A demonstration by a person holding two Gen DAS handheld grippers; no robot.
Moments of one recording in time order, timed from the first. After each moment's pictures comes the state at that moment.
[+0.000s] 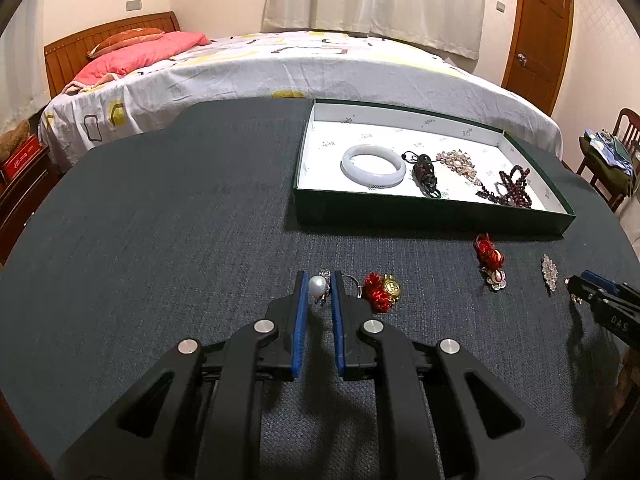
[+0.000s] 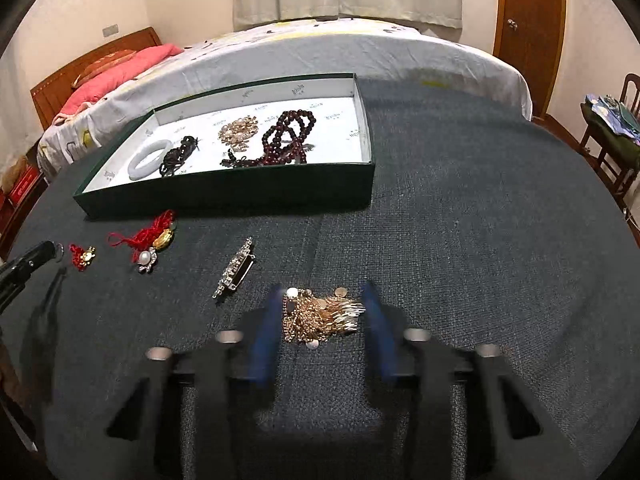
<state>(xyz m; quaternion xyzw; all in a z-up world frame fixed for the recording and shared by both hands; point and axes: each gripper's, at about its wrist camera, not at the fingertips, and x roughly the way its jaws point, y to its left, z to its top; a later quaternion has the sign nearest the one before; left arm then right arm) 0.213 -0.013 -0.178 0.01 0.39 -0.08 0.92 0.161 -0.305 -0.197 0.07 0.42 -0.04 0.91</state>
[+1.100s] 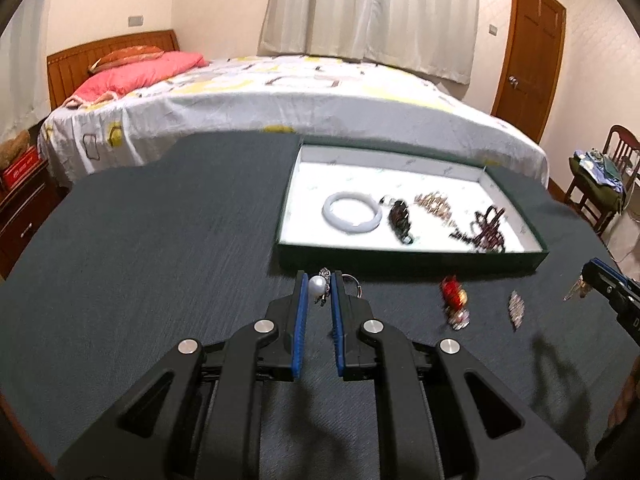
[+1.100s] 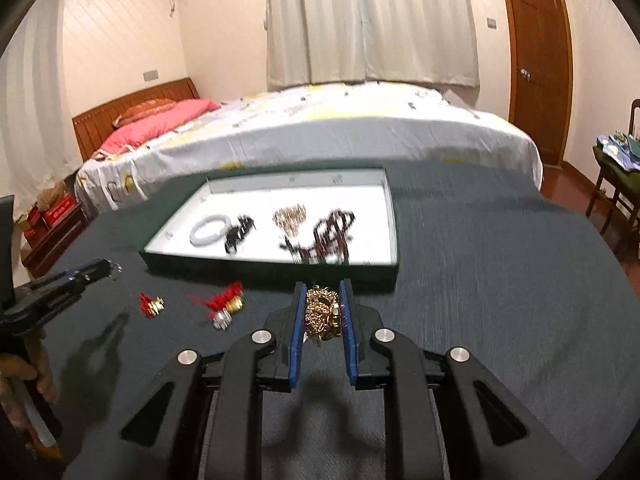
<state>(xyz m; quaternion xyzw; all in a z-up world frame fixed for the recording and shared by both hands) 0.208 -0.025 -0.137 0.00 0.34 -0.09 0.94 0.143 -0.294 -0.128 0.06 0.29 0.01 0.95</state>
